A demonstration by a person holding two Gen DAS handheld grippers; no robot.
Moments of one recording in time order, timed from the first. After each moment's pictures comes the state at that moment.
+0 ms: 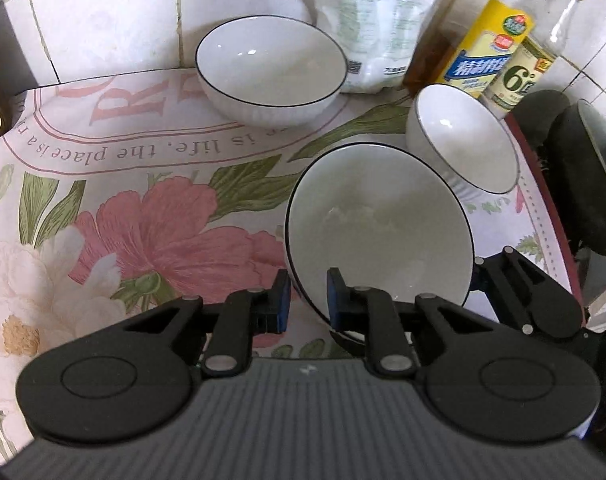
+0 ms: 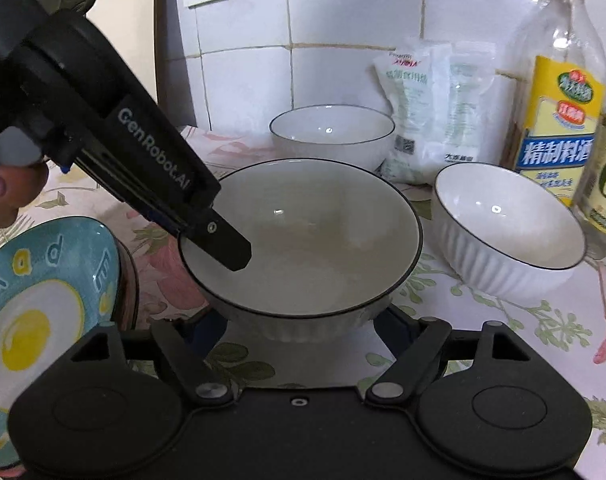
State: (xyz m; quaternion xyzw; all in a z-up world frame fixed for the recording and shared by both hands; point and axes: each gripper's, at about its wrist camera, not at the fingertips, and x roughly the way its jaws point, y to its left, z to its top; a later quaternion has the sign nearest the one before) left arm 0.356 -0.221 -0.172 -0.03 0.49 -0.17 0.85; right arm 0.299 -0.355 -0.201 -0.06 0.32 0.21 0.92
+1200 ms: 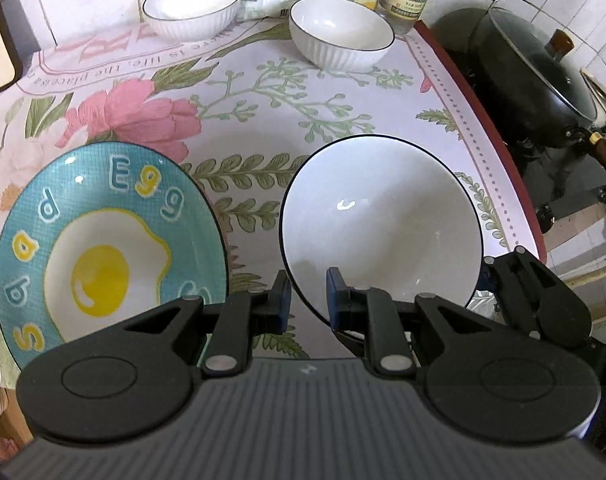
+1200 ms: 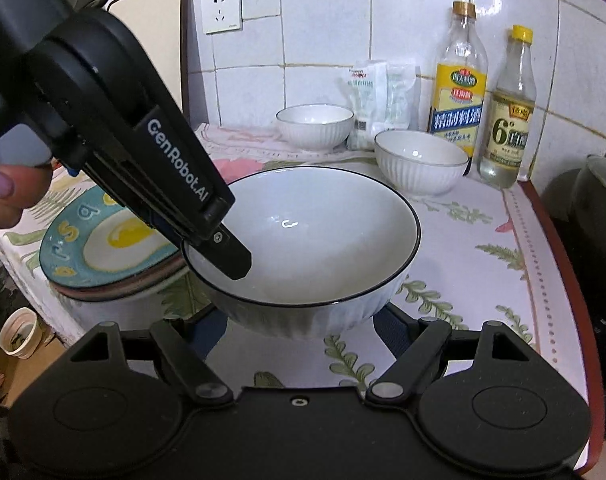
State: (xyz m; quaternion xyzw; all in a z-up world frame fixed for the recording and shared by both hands) left arm 0.206 -0.269 -0.154 0.01 0.51 -0.19 0.84; right arm 0.129 -0.391 -0.185 -0.04 0.32 0.16 0.93
